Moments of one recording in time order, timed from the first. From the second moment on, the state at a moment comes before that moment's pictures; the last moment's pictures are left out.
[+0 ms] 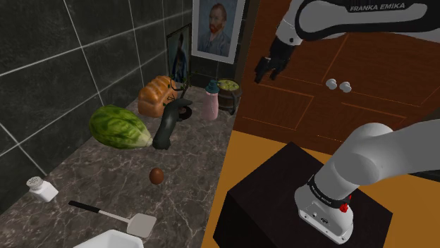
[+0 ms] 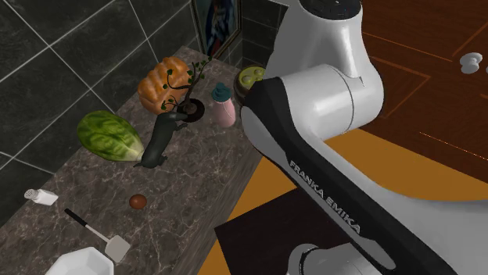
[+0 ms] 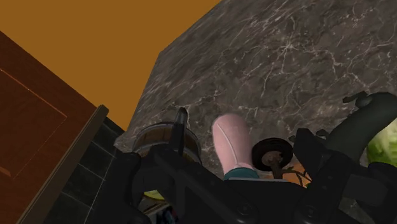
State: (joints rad) arm 0.00 -0.67 -0.03 -2.51 0.02 2.02 0.04
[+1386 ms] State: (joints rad) arm 0.00 0.02 0.07 -2.37 -0.07 2.82 0.27
